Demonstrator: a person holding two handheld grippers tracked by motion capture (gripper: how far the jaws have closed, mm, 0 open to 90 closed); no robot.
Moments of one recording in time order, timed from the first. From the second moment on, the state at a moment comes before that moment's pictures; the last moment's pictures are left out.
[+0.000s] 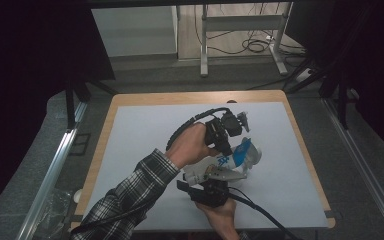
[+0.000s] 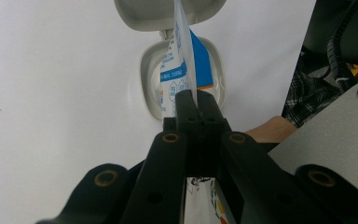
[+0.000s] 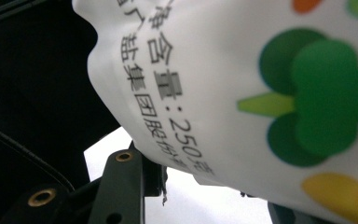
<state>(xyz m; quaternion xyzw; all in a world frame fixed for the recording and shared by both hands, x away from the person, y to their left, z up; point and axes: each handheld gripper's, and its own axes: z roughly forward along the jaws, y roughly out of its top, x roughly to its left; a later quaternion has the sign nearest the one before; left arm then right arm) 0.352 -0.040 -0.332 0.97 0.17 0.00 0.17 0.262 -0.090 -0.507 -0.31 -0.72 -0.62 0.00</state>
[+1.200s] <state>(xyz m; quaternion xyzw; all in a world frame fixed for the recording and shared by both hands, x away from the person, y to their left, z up) 0.351 -0.044 -0.332 0.97 0.17 0.00 0.17 0.261 -0.090 -0.503 -0.31 -0.71 -0.63 0.02</state>
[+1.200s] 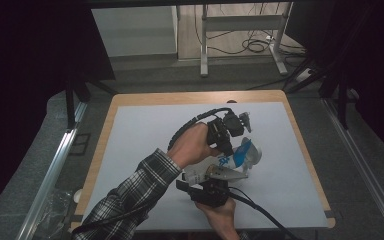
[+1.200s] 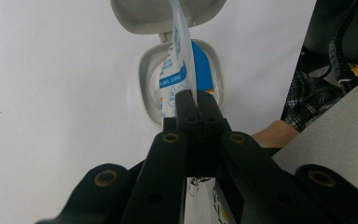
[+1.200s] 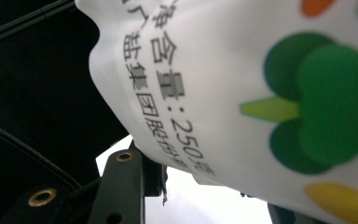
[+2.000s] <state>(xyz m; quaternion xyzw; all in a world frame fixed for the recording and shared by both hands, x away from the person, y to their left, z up) 0.351 -0.046 -0.330 0.97 0.17 0.01 0.17 0.261 -0.091 -0.500 -0.31 -0.70 -0.64 0.03</state>
